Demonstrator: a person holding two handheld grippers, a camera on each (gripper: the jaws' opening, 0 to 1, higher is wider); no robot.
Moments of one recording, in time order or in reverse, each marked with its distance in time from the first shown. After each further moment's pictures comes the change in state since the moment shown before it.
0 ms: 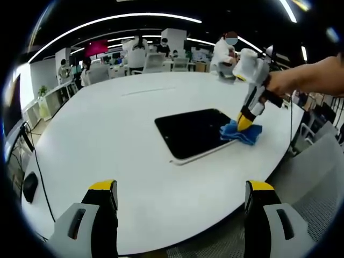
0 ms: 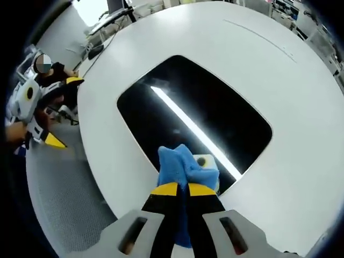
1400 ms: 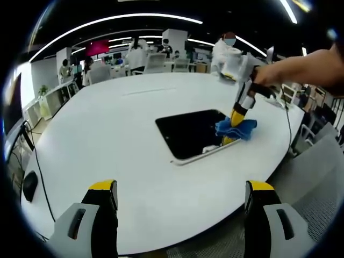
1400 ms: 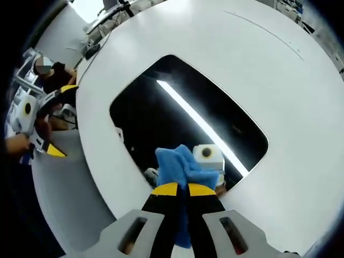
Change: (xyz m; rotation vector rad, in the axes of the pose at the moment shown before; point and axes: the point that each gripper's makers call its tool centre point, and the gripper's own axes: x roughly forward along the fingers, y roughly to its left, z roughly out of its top) left arm 0.000 0.000 0.000 -0.009 -0.006 0.004; right arm -0.002 -0.014 0.015 0.008 0.079 0.045
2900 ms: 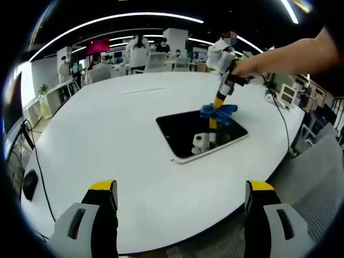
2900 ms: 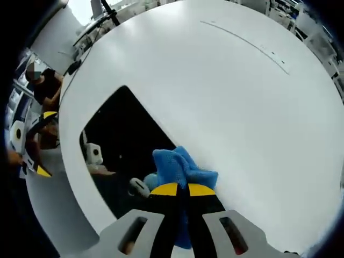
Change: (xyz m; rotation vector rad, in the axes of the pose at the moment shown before) left arm 0.000 0.000 -0.001 -0.004 0.006 0.003; right arm -0.006 -0.081 0.053 0.003 -0.048 -0.085
